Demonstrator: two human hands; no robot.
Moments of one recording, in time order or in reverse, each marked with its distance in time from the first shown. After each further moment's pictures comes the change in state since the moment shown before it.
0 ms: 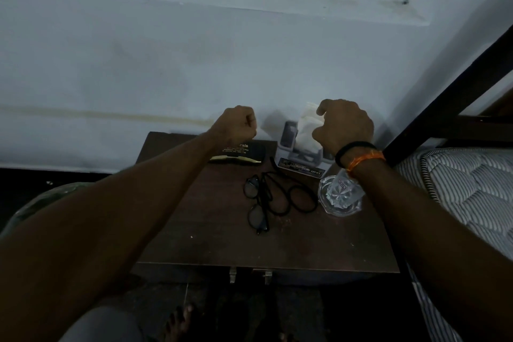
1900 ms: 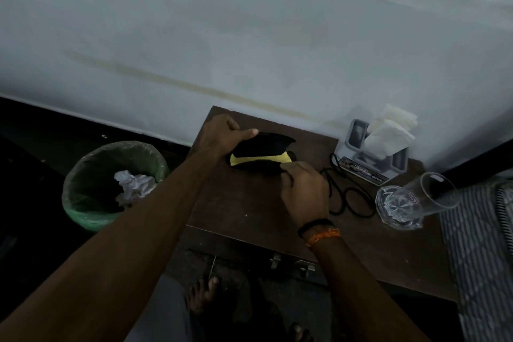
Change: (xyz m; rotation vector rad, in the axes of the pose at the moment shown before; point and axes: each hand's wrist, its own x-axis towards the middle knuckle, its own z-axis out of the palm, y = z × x) left_hand -0.108 -0.133 -0.037 -0.271 0.313 -0.521; right_hand -0.126 -0.131 0.126 0.312 0.079 -0.338
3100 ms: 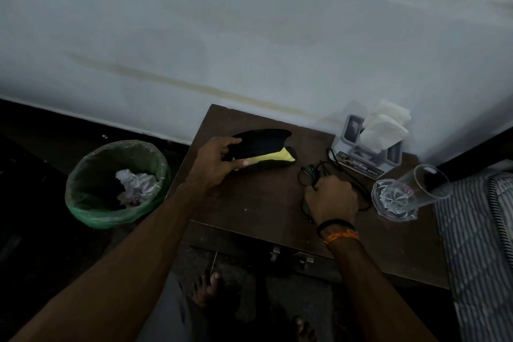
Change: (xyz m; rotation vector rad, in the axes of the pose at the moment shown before) left_hand -0.058 -0.037 0.003 -0.056 -0.086 0.224; right_hand -0.014 0.035 -0.023 -0.221 -0.219 0.550
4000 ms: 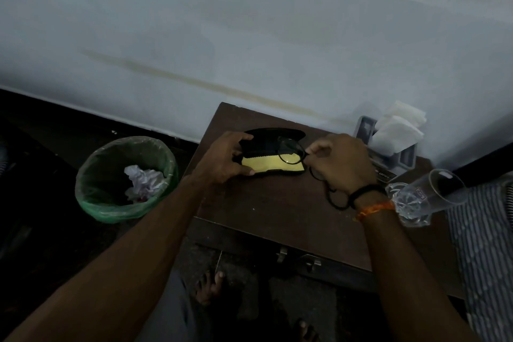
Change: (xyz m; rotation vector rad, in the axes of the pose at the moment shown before) left_hand 0.008 0.001 -0.008 0.006 -0.166 0.060; right_hand 0.025 -0.037 -0.073 0.316 -0.083 -0.488
